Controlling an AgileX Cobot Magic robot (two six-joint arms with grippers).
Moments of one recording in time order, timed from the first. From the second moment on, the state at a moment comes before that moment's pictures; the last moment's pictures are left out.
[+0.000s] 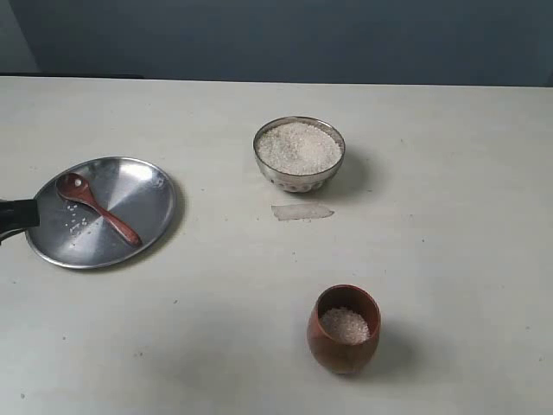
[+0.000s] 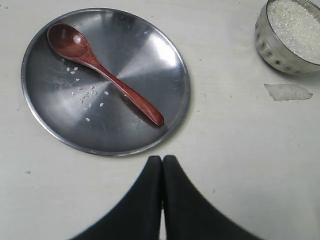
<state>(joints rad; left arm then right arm) 0.04 0.86 -0.45 -0.47 0.47 0.16 0.25 0.28 -0.47 -1.18 0.19 0.98</state>
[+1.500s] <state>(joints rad) 0.04 0.86 -0.45 -0.47 0.47 0.16 0.25 0.28 -0.26 -0.19 0.35 0.11</state>
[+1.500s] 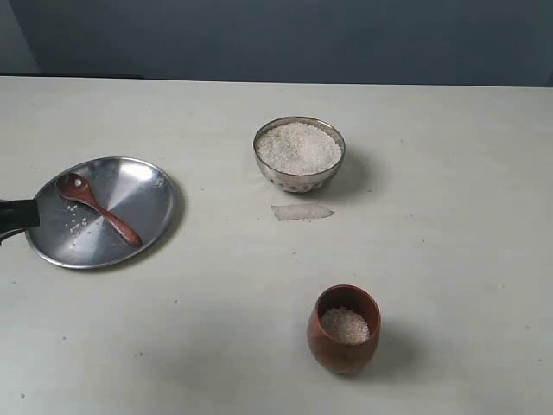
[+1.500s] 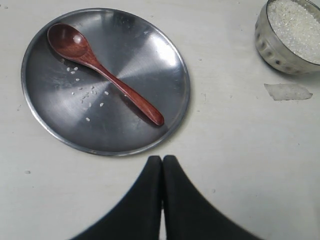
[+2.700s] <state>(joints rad) 0.04 0.86 -0.45 -0.47 0.47 0.16 0.10 0.19 -0.19 -0.15 0.40 0.10</state>
